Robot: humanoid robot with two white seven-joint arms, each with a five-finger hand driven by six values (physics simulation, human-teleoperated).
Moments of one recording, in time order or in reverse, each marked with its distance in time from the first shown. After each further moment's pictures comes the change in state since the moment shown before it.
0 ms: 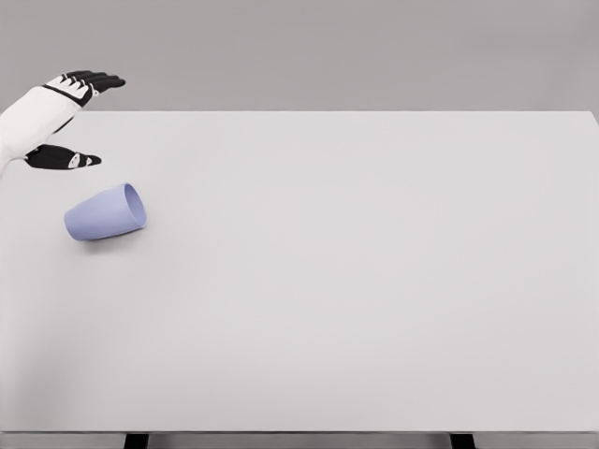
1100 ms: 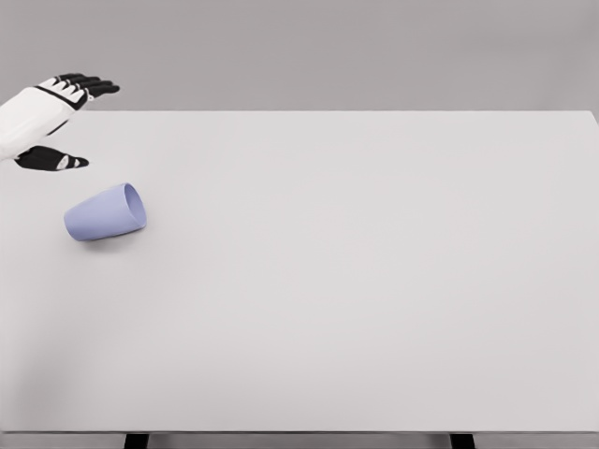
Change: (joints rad) left arm -0.005 0.027 0.009 0.002 -0.054 0.000 -0.031; right arm 0.002 0.000 0.000 0.002 0.001 0.000 0.001
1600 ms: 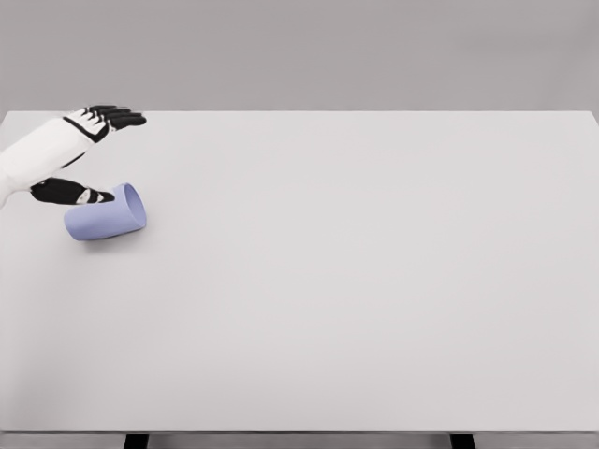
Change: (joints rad) left arm 0.112 0.127 -0.095 -0.217 0.259 0.000 0.000; right arm 0.000 0.000 0.000 0.000 0.000 0.000 0.000
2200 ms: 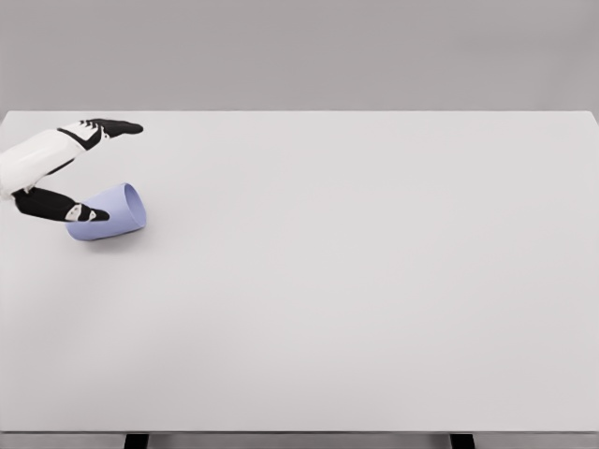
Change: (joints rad) left arm 0.014 0.210 -0.128 -0.211 0.285 0.174 -0.001; right arm 0.000 0.000 0.000 0.000 0.000 0.000 0.000
